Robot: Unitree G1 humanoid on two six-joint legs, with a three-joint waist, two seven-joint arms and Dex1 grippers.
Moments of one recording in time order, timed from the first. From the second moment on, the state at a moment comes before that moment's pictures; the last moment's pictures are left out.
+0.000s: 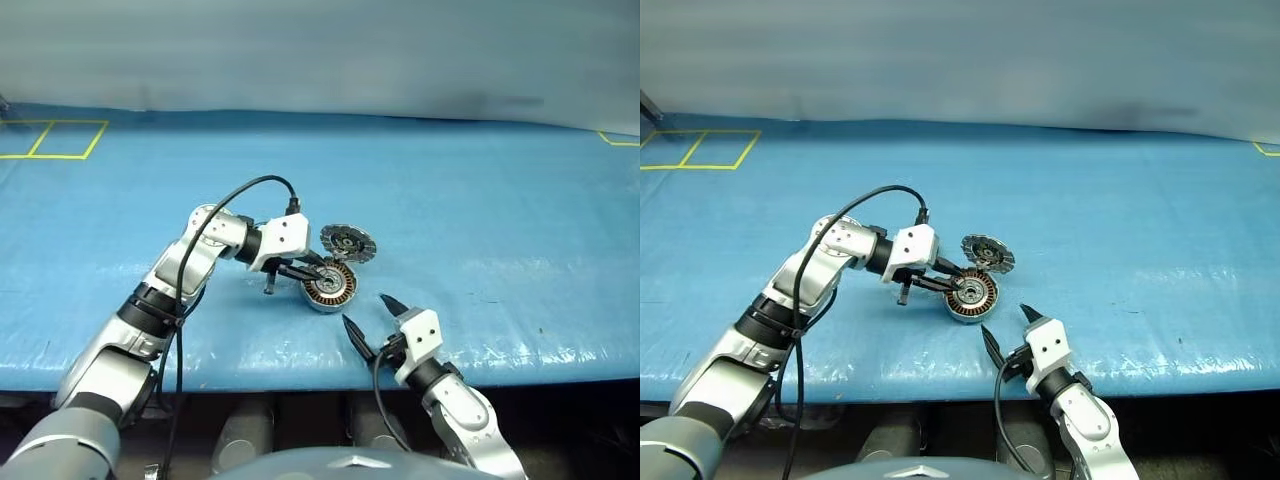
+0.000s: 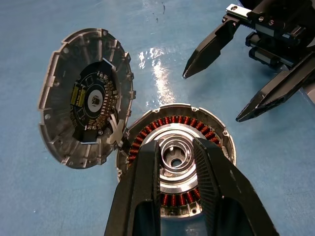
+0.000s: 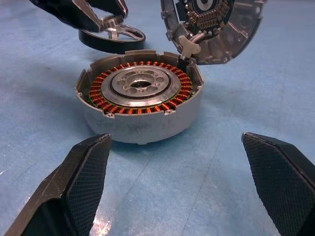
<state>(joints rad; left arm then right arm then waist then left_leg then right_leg) -0.67 0.50 -0.43 0.12 -0.06 0.25 -1.28 0.40 -0.23 0.20 -0.35 0.10 0.01 0.37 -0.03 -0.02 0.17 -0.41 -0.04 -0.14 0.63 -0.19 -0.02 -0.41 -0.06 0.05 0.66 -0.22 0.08</state>
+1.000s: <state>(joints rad) -0.78 0.39 -0.50 0.42 0.07 0.04 -1.35 0.40 -0.24 0.23 -0.34 0.08 0.02 0.37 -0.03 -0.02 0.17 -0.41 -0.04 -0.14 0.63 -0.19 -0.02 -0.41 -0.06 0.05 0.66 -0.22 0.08</state>
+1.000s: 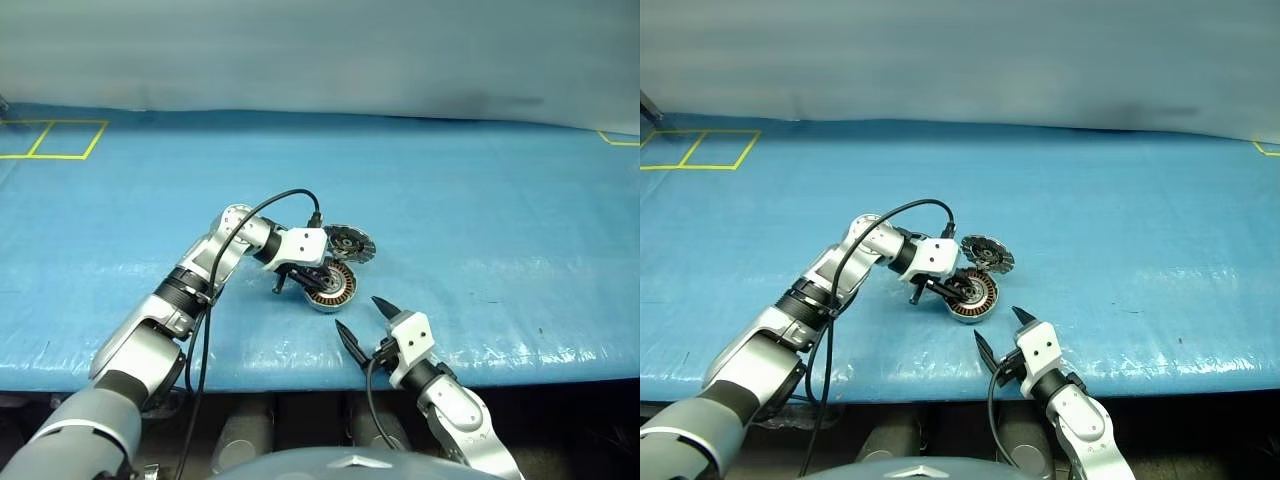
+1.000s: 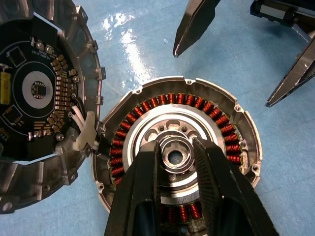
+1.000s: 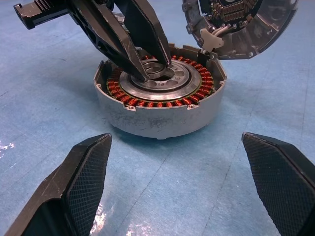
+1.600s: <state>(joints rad) -0.80 0.36 -0.50 0.47 0.08 0.02 -1.33 0.41 -0.24 0.23 -0.34 0.07 0.03 0.36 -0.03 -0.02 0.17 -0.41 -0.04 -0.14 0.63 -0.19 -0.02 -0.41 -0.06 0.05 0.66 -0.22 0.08</state>
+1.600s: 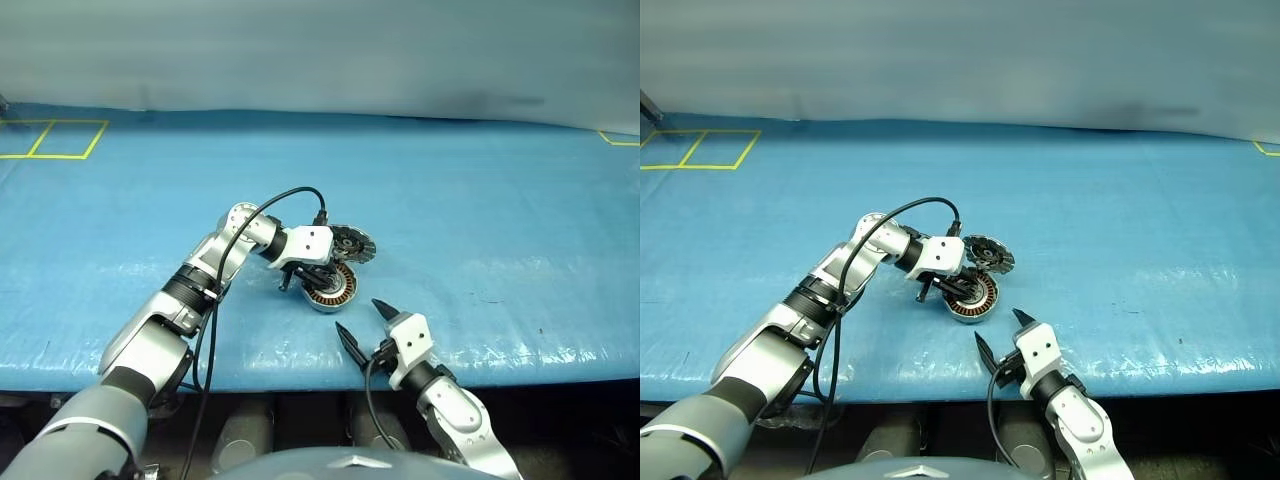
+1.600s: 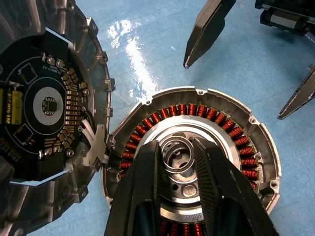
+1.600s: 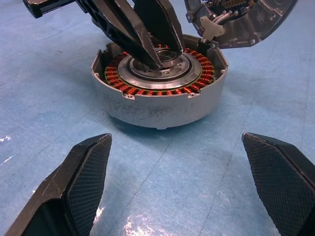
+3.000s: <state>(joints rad) -0.55 0.51 -0.34 -0.09 -0.10 0.34 -1.26 0.41 -0.31 0.11 -0.48 0.15 0.22 0.36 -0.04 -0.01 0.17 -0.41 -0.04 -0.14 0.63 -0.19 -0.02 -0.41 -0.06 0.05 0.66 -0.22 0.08</state>
